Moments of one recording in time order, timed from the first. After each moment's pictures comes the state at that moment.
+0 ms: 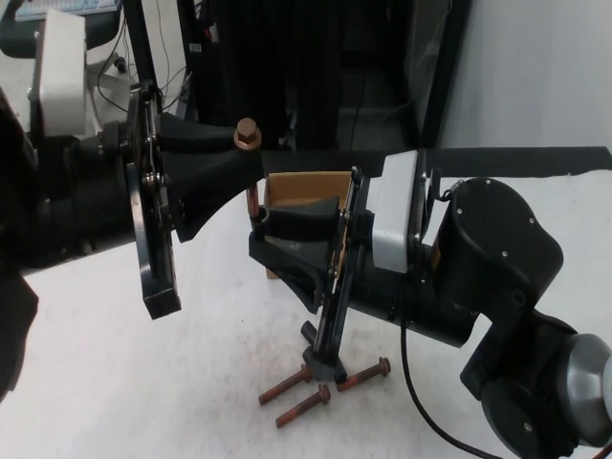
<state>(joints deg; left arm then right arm) -14.8 64.8 -29.9 -39.5 60.4 -0.4 40.0 90.0 -35.3 -57.6 -31.7 -1.4</state>
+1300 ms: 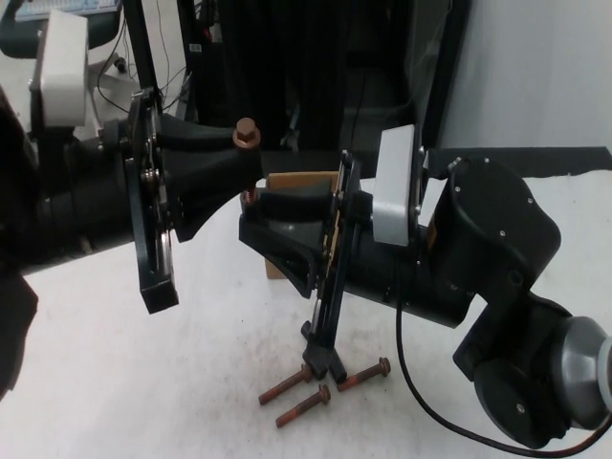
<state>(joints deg) -14.8 64.8 -30.0 -38.6 60.4 -3.8 40.0 90.2 -37.9 -57.4 -34.2 1.6</state>
